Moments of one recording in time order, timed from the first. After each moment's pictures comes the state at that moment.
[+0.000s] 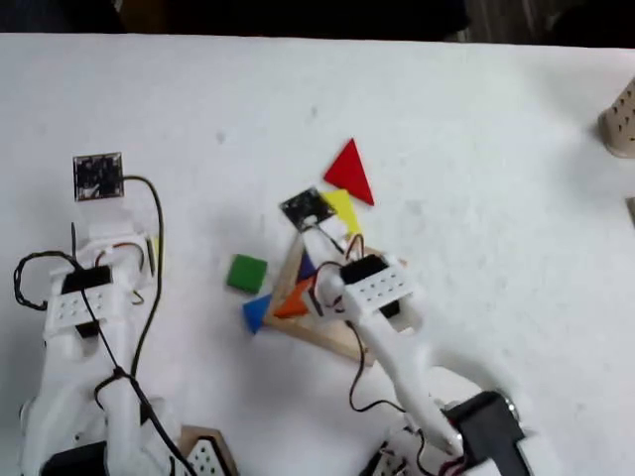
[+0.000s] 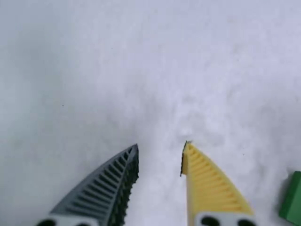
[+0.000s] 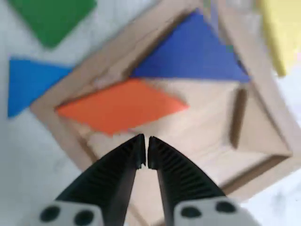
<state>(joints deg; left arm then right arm) -21.0 -29.8 62.0 32.0 -5.4 -30.6 -13.3 50.1 45.4 8.7</state>
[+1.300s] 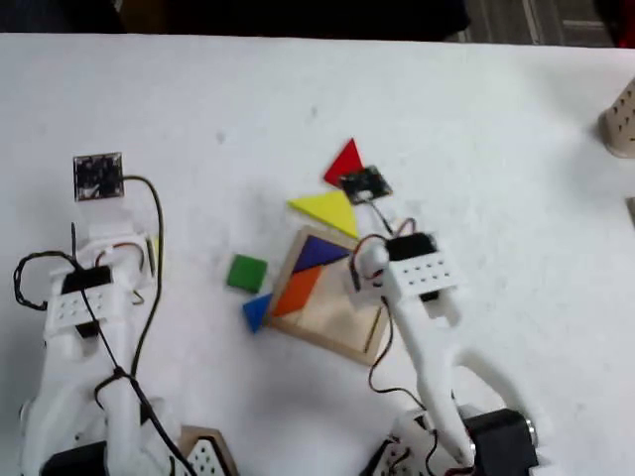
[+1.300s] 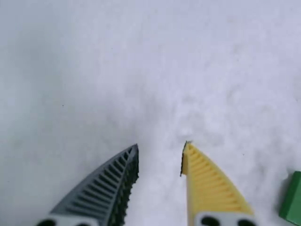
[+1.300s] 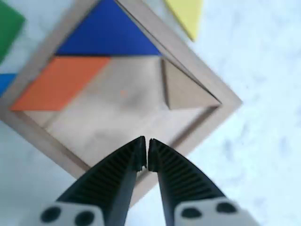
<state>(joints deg) -21.0 -29.8 62.0 32.0 -5.4 -17.5 -19.4 45.6 60.8 9.1</state>
